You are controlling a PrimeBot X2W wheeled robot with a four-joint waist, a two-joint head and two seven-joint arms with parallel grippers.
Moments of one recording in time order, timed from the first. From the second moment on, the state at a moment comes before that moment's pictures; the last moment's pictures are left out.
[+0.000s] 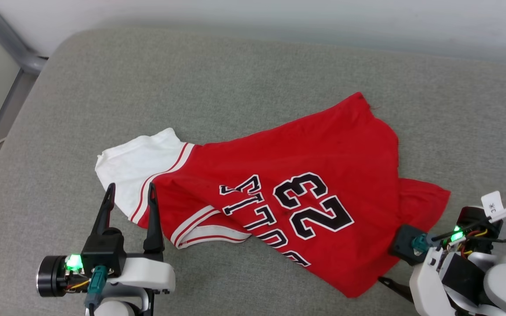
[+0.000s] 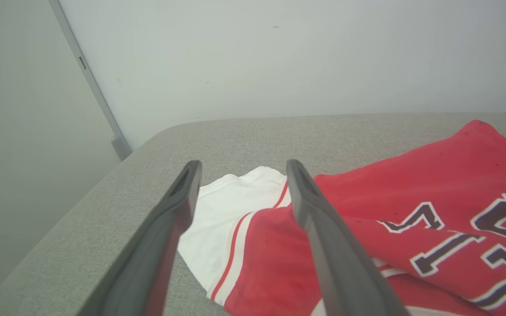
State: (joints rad) left arm -0.08 0.22 -0.23 0.04 -0.17 0.27 -0.26; right arm -0.63 -0.89 1.15 -0.09 0.66 0.13 0.47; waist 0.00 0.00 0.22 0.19
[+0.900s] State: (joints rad) left arm -0.06 0.15 -0.09 0.07 -0.07 0.17 -0.26; right arm -0.62 -0.81 1.00 0.16 0.62 0.13 0.04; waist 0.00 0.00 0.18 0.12
